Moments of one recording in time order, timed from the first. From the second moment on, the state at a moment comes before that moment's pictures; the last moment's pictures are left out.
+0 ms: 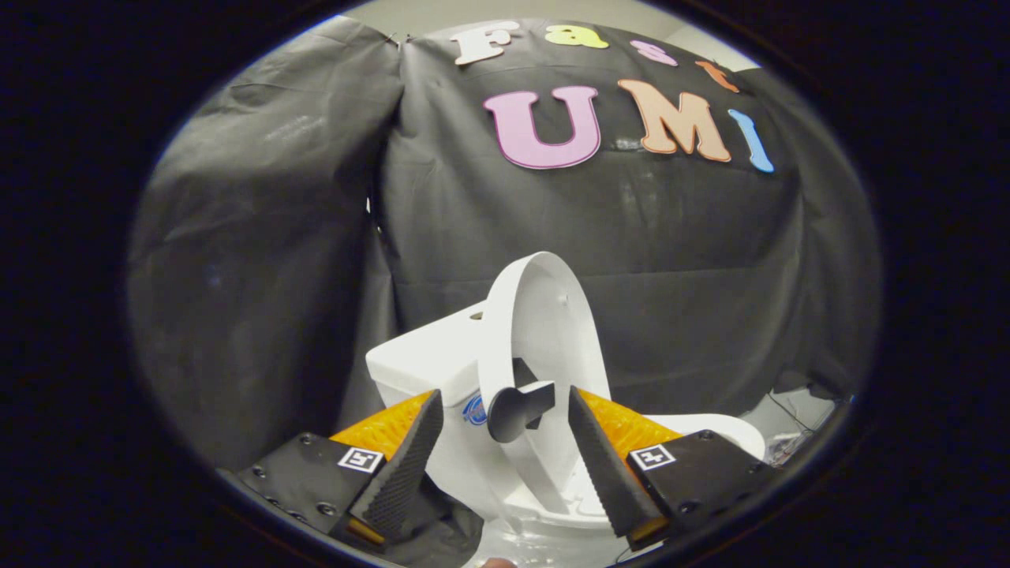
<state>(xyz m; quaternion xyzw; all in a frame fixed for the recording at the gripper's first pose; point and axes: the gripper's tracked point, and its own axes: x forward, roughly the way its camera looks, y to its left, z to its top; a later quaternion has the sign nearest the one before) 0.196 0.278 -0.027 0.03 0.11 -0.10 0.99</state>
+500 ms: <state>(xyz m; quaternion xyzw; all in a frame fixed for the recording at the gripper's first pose) 0.161 0.256 -0.038 0.00 0.13 -0.10 0.99</state>
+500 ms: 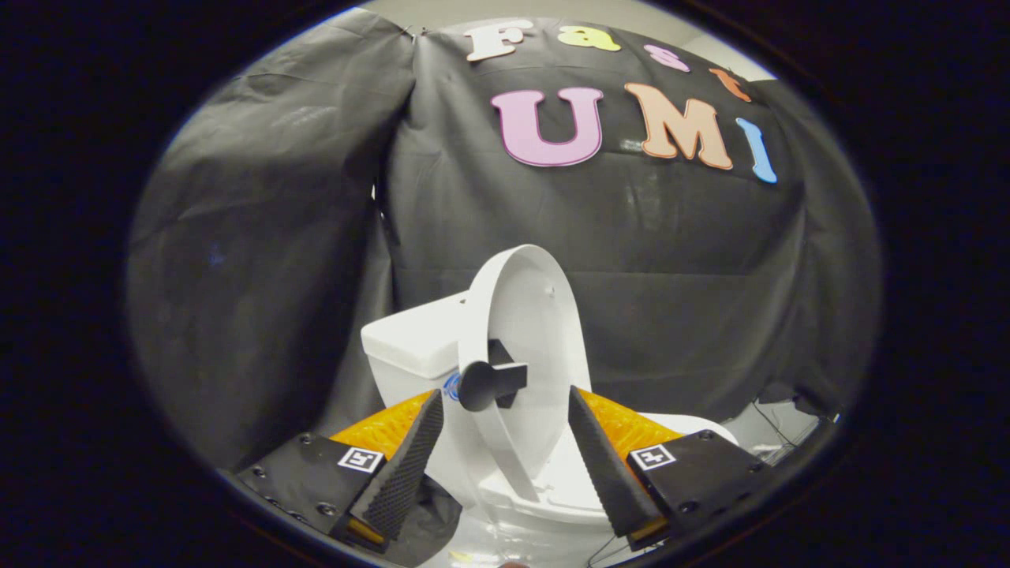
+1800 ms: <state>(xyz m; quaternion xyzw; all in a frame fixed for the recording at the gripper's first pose) 0.077 0.142 -0.020 0.01 0.12 -0.11 0.99</state>
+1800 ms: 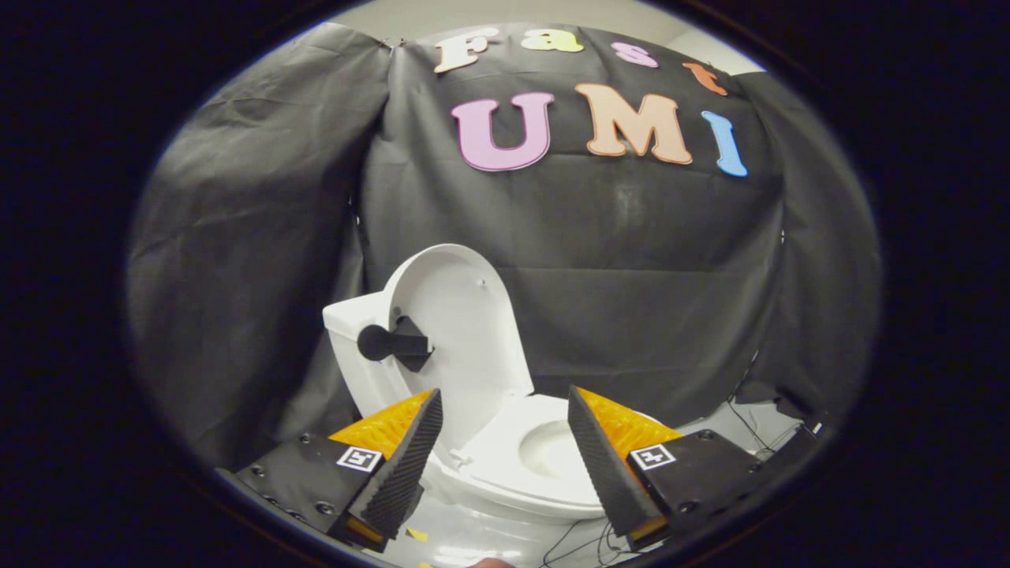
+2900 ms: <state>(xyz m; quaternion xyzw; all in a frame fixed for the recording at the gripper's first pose) -0.017 0.049 -0.034 0.03 0.09 -0.19 0.98</state>
